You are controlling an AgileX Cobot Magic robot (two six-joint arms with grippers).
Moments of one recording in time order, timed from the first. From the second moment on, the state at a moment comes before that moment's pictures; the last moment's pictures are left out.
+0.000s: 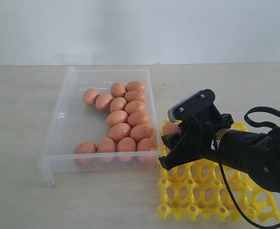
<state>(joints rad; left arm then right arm) -0.09 0.00 0.00 -0.11 0.36 0.27 0.43 1.77 -0.56 0.00 -0.55 -0.12</state>
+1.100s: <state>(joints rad) -0.09 0.00 0.00 -0.11 0.36 0.27 0.43 1.73 -0.56 0.00 -0.58 0.00</state>
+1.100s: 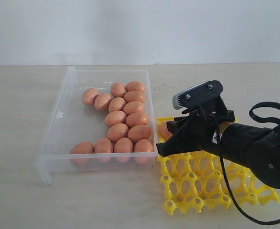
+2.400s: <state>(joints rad) -0.09 0.00 0.00 -0.11 0.36 0.27 0.56 1.90 -1.08 -1.74 -0.30 1.68</state>
